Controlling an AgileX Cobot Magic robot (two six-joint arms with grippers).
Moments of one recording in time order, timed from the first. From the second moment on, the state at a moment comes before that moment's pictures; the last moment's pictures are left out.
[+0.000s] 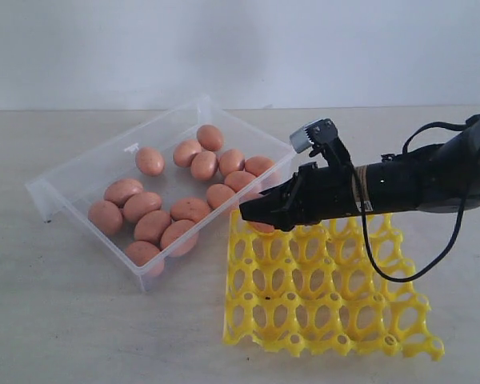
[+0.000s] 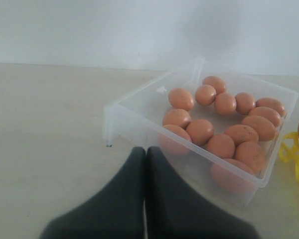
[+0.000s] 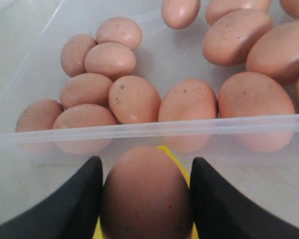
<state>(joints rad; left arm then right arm) -0.05 0.00 0.00 -0.22 0.29 0.13 0.25 2.09 -1.00 -1.31 -0.90 1.01</state>
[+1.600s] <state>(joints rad) -0.05 0.00 0.00 -0.22 0.29 0.13 0.29 1.83 -1.00 -1.20 -0.96 0.96</state>
